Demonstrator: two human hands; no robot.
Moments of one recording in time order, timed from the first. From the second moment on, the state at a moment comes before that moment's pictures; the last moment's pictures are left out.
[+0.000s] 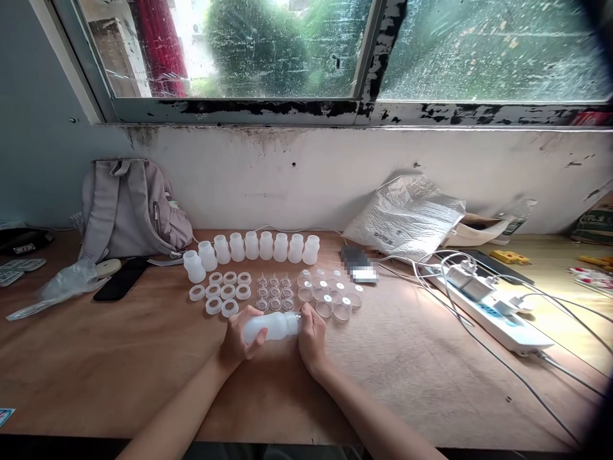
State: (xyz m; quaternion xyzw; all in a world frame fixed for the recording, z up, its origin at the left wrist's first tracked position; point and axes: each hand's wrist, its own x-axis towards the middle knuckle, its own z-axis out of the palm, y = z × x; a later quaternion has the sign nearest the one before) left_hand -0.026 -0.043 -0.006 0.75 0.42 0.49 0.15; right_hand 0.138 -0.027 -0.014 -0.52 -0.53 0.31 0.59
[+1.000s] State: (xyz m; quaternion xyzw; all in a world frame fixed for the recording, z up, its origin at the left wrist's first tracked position) left_hand -0.055 -0.011 0.012 0.27 0.27 0.70 0.60; right_hand 0.135 -0.016 -0.003 -0.37 -0.52 0.60 0.48
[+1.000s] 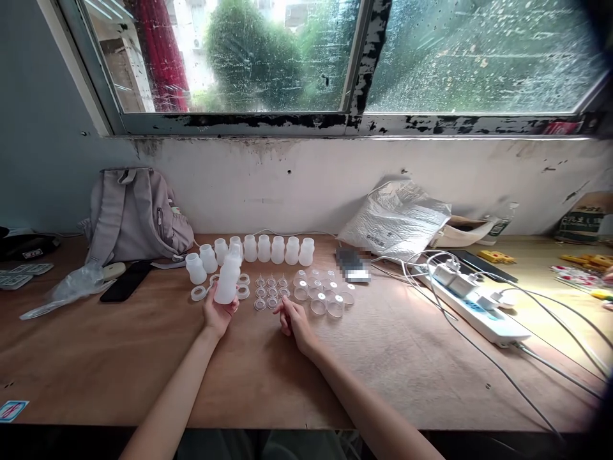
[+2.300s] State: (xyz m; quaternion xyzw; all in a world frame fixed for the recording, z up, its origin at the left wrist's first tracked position) left_hand -0.054 -0.005 0.000 0.37 0.37 0.74 0.42; right_hand 0.140 -0.007 -0.005 -0.37 -0.51 0.60 0.50
